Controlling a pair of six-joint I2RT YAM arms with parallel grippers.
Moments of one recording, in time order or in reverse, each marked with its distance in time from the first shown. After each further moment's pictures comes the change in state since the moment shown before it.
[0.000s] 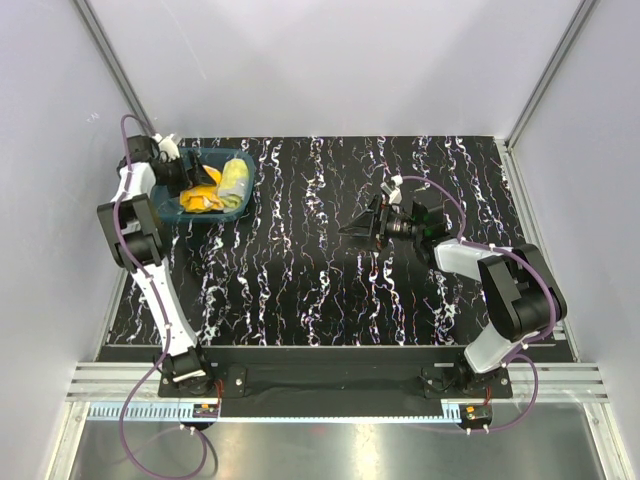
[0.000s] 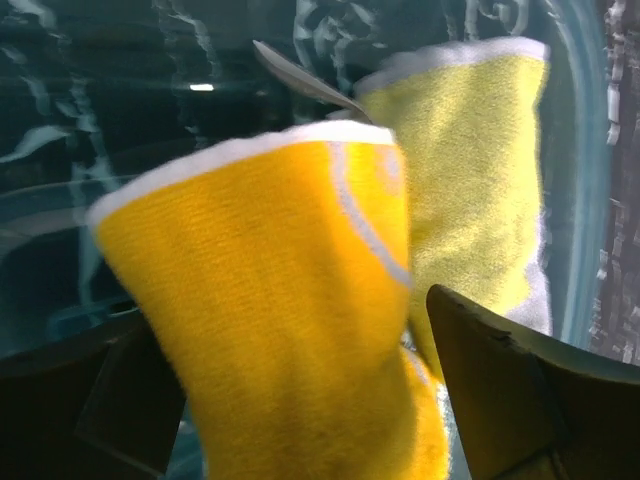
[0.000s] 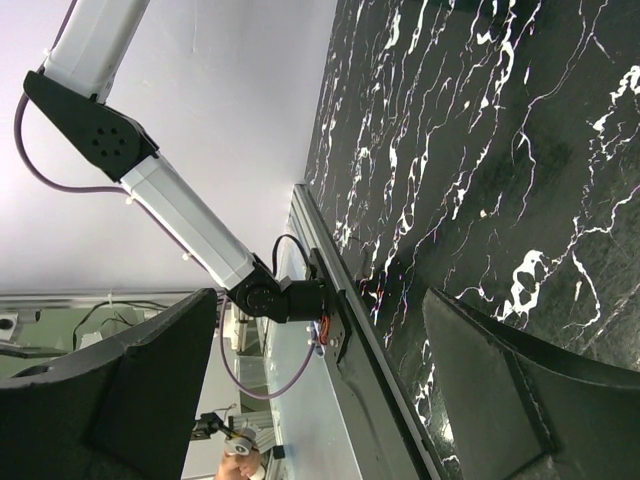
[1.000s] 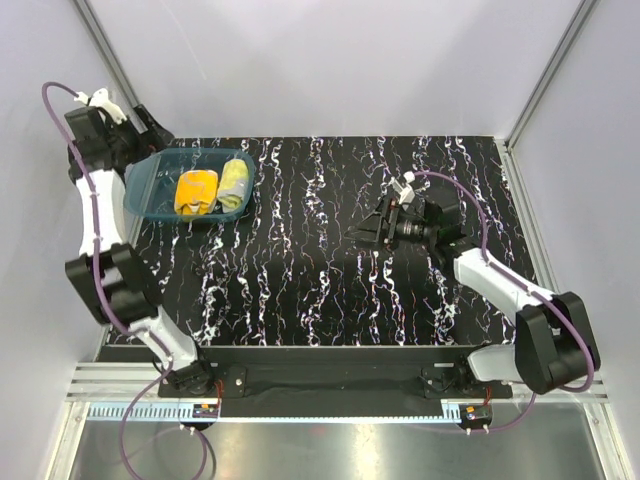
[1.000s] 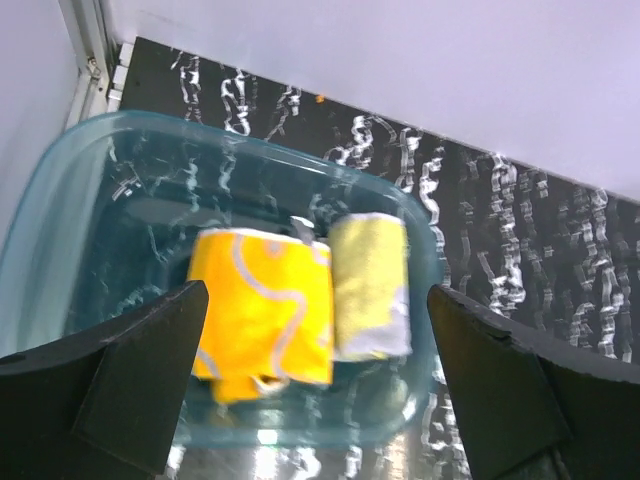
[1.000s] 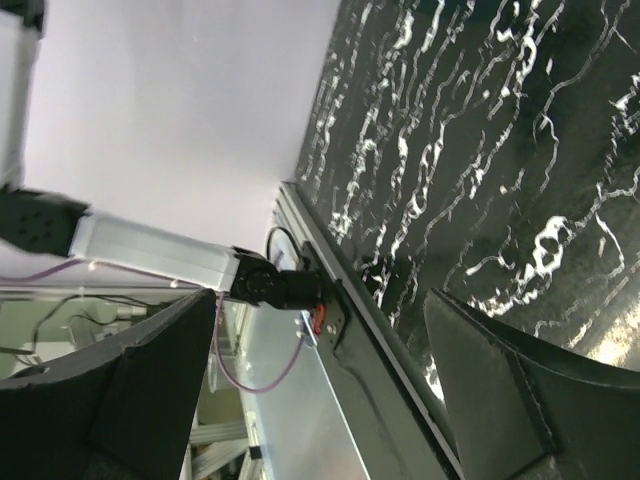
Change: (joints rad) left arm 0.055 -0.561 -0.224 0.205 -0.250 -0.232; right arm 0.008 -0.289 -0.008 -0.301 0.056 -0.115
